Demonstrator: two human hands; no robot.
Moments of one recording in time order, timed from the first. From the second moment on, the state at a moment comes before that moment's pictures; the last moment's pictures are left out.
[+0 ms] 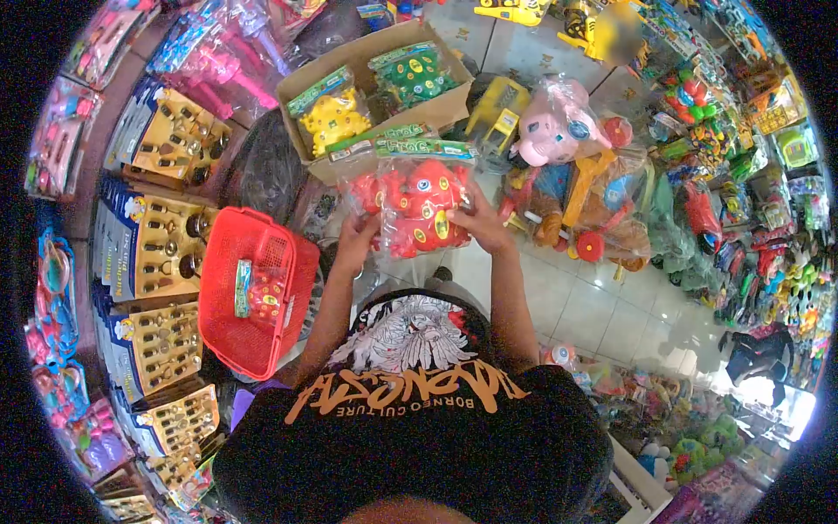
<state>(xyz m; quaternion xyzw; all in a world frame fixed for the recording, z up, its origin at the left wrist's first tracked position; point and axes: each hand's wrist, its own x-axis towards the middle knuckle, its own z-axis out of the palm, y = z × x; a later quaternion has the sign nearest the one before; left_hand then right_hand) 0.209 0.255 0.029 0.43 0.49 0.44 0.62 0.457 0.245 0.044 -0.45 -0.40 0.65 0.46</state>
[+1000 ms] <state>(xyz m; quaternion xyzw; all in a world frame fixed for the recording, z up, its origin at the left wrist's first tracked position) 0.189 0.471 0.059 0.42 0.44 0.47 0.64 0.452 0.463 0.081 -0.47 -0.40 0.59 0.52</state>
